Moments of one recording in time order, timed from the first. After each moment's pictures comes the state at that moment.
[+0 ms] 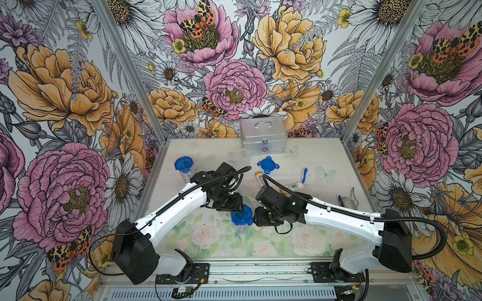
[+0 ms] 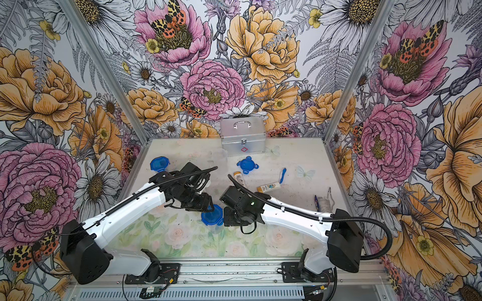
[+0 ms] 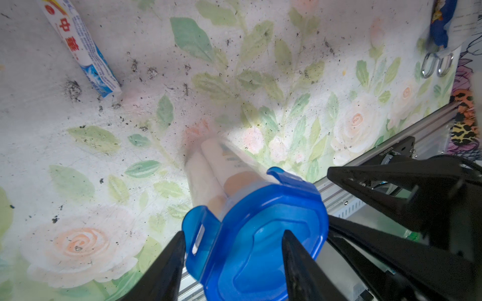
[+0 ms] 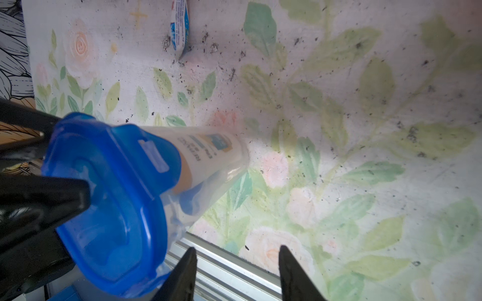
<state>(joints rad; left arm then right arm) -0.63 1.36 1.16 -1.11 0.30 -0.43 1.03 1.46 1.11 -0.77 -0.08 0.92</state>
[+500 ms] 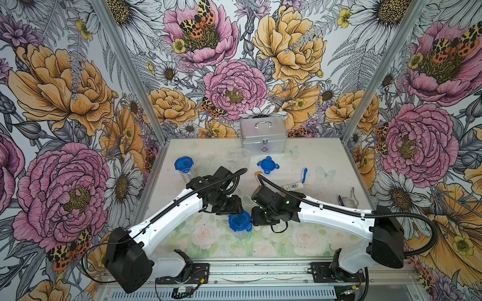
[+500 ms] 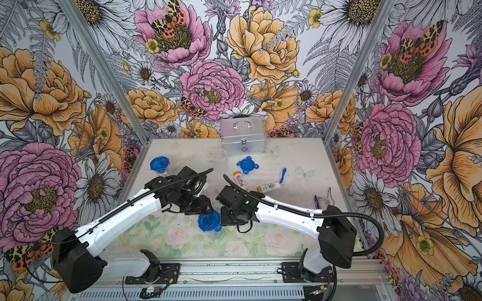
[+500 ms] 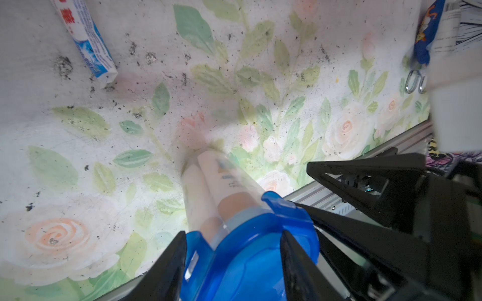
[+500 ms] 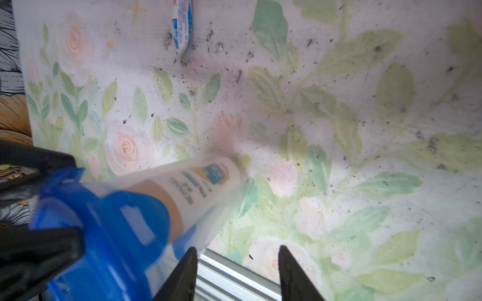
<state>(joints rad) -0.65 1.29 1.09 -1.07 0.30 -0.54 1.04 1.52 1.15 -0.74 -0.09 0.91</state>
